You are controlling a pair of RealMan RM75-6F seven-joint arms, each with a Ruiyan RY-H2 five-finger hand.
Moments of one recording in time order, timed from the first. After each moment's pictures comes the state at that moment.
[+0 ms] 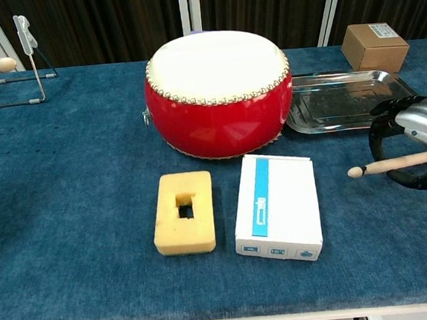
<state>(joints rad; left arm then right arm) -0.32 -1.45 -0.17 -1.55 1.33 1.35 0.14 0.37 -1.53 0.00 -1.36 -1.55 1.20 -0.28</state>
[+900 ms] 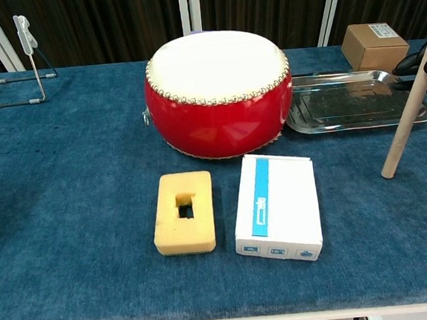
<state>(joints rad) -0.30 -1.43 -0.17 -1.56 1.32 1.36 0.09 0.33 -1.51 0.08 -1.28 -1.52 1.28 1.38</state>
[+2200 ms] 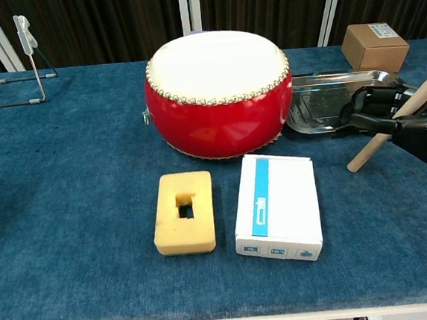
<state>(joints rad) -0.28 -1.40 -0.14 -1.56 1.34 1.36 0.06 0.46 -1.67 0.02 -1.07 -1.59 1.17 1.51</state>
